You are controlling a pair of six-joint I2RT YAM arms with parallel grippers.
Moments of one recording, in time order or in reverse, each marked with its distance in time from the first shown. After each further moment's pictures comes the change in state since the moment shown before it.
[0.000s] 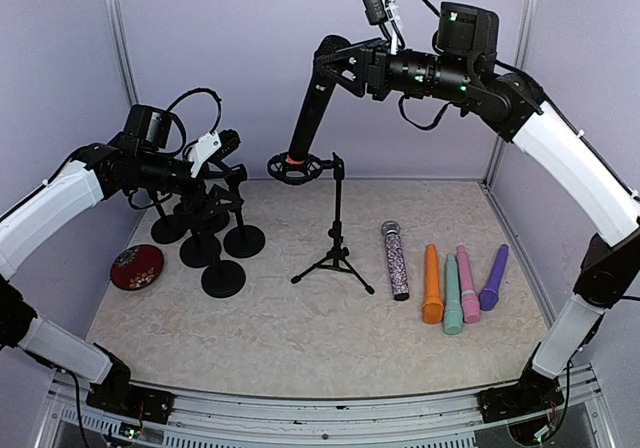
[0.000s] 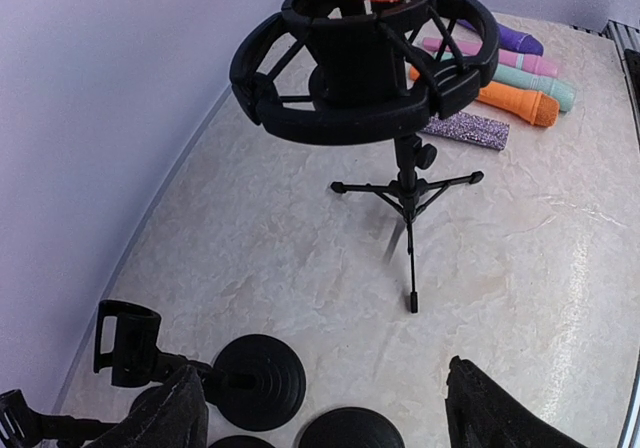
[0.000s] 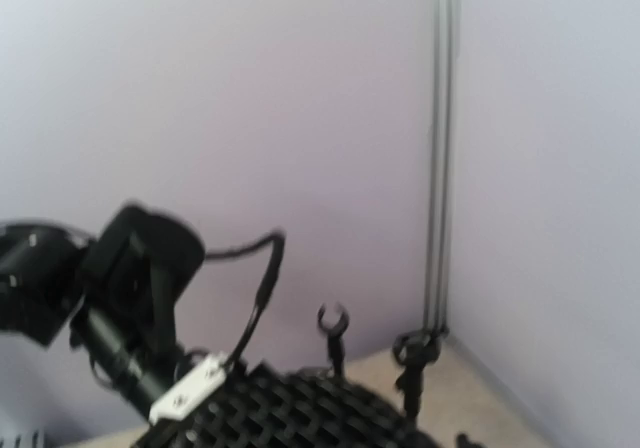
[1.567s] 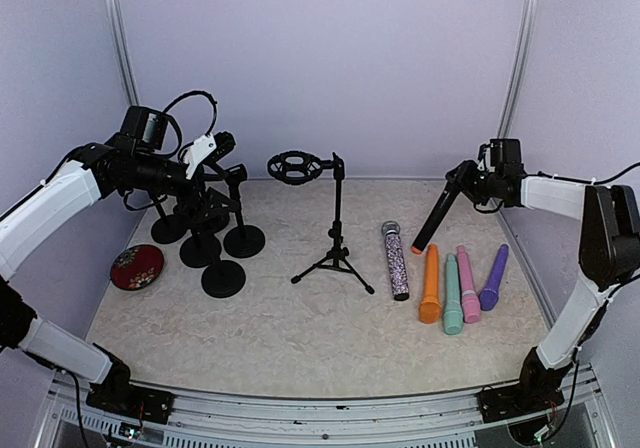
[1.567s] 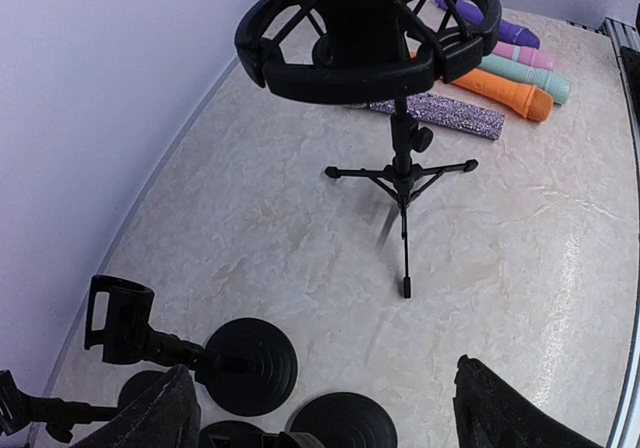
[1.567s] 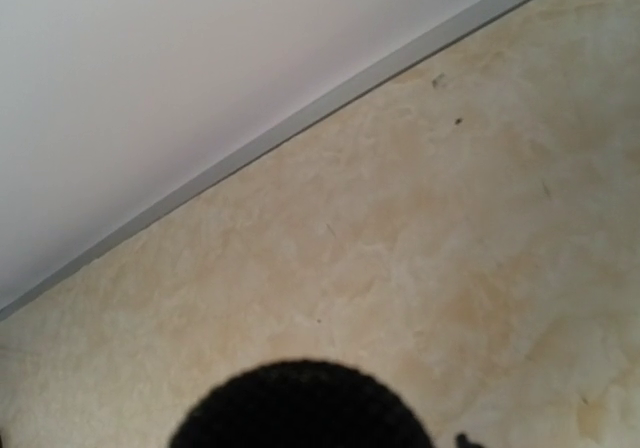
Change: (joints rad) left arm 0.034 -0.006 -0.001 -0.045 0.022 0.004; right arm -0.717 0.013 -0.887 0.341 0.188 0.600
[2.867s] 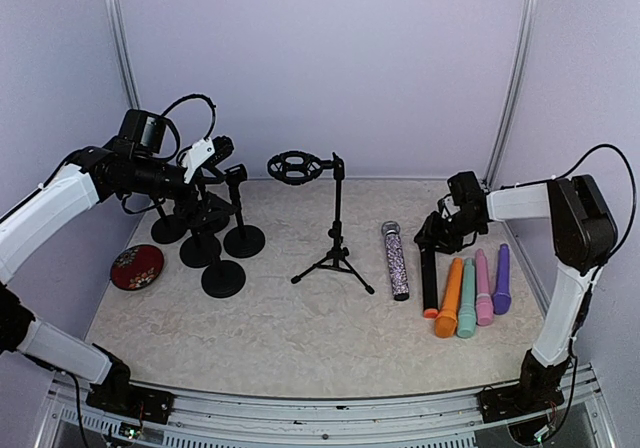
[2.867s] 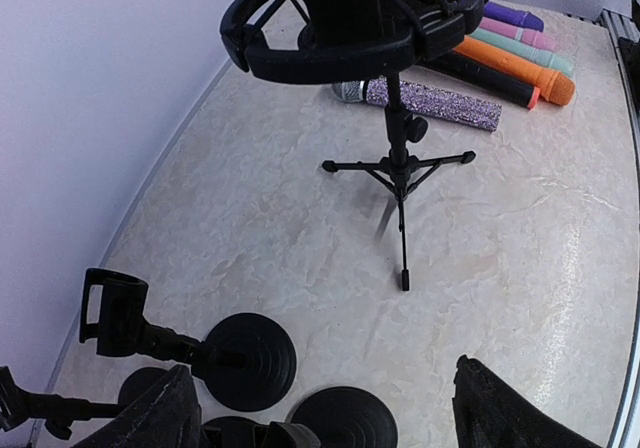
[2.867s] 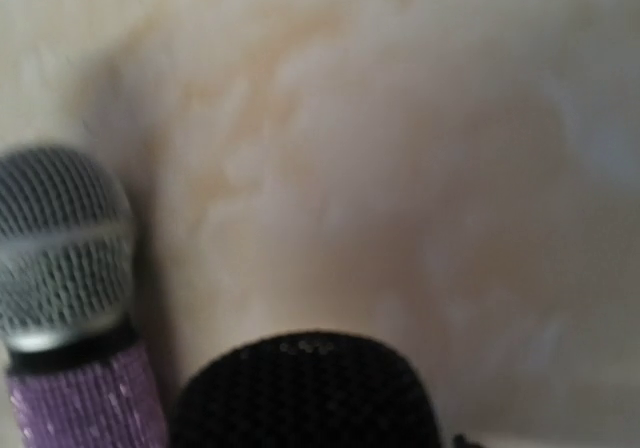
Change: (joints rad) left arm 0.002 -0.020 -0.029 0.001 -0.001 0.023; right arm 0.157 0.192 -0.007 -0.296 -0.079 -0.076
